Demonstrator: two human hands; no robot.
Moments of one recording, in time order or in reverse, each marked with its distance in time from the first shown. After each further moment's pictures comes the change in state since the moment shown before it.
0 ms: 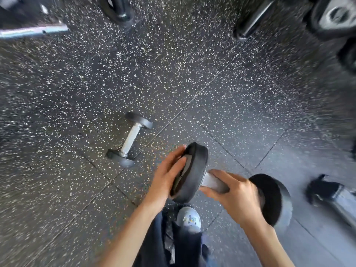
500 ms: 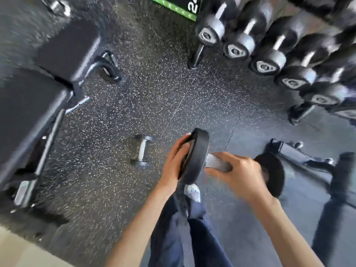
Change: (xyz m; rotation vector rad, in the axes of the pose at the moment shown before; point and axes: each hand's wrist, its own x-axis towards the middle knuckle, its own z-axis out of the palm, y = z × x) left_hand -0.258 0.247 0.138 0.112 -0.220 0.093; right_hand -0.128 -0.185 -0.324 -0.009 0.118 0.179
